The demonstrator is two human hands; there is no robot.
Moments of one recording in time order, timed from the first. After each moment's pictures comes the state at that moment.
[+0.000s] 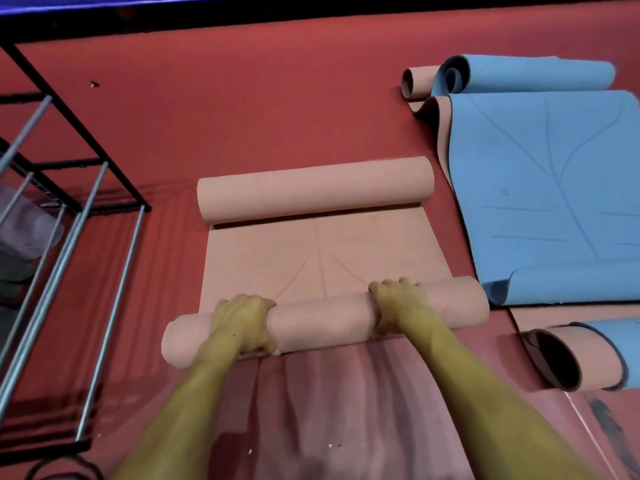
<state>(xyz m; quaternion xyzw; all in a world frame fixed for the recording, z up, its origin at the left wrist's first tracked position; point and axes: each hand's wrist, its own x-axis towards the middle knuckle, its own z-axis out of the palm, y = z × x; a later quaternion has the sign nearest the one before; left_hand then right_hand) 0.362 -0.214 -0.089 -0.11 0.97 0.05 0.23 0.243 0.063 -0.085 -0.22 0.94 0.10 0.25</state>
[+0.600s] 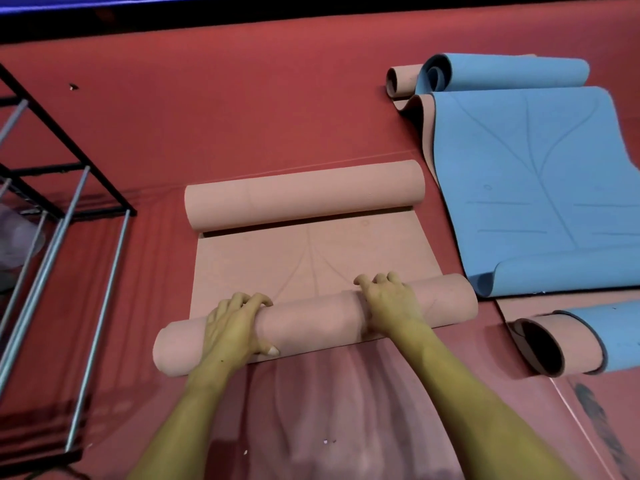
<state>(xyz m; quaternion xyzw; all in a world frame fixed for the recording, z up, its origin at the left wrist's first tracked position) 0.390 -0.206 -0.100 -0.14 0.97 0.17 0.11 0.262 0.068 -0.088 -0.22 0.96 0.04 0.14</state>
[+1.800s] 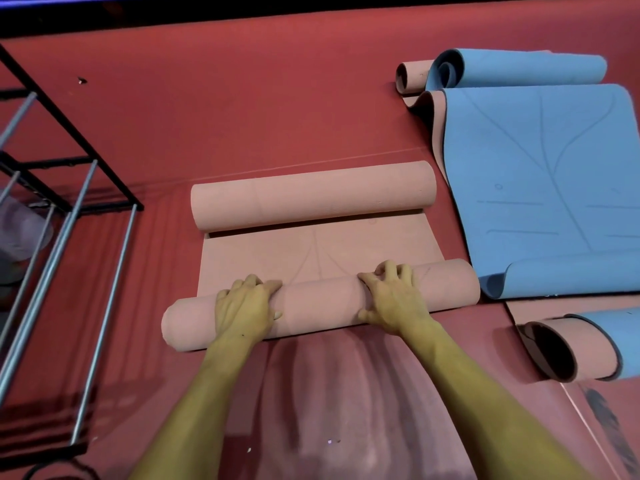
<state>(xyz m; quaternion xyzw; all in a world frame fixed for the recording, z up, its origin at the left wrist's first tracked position) 0.357 -0.194 -0.081 -0.17 0.98 0.07 0.10 0.256 0.067 -0.089 -0.23 0.96 0.00 0.14</state>
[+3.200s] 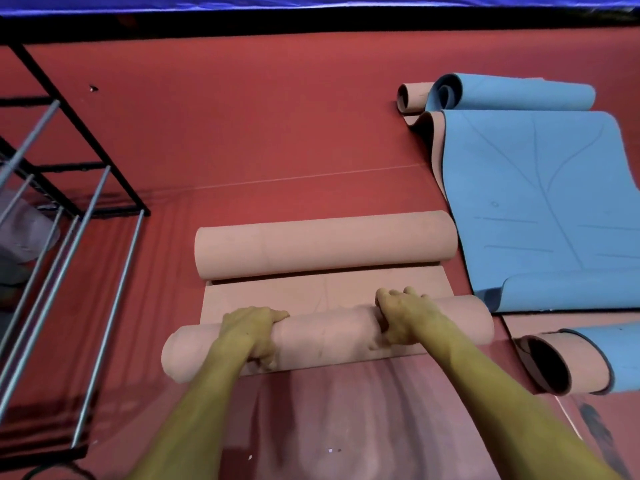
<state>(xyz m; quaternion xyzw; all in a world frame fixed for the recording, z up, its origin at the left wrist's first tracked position) 0.362 -0.201 -0.065 -0.09 0.93 0.07 0.33 0.245 0.078 -0.070 -0.24 0.92 0.07 0.30</state>
